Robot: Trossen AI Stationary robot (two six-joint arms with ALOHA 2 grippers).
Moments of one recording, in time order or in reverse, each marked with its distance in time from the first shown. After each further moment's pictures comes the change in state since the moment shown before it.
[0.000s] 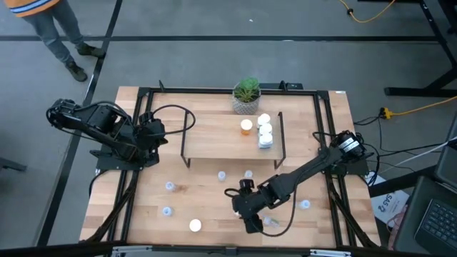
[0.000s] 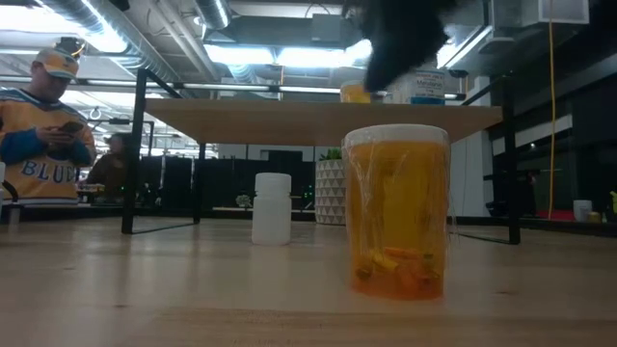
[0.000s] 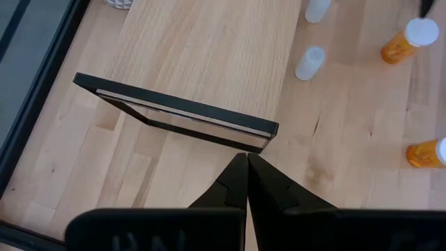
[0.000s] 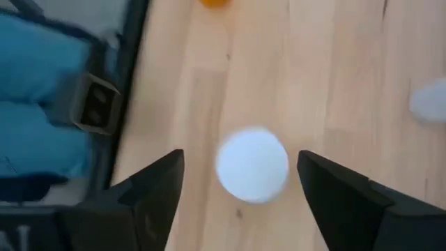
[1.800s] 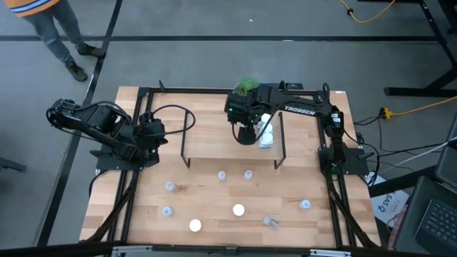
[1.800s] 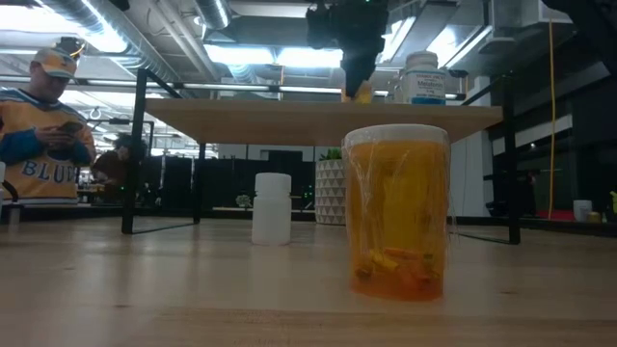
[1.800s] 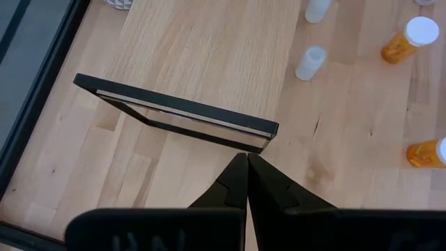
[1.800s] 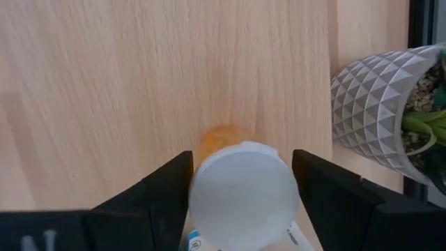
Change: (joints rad) left arm 0.000 0.000 0.000 0.000 0.000 0.003; right arm -0.678 0.080 0.607 -0.853 0.025 -0.443
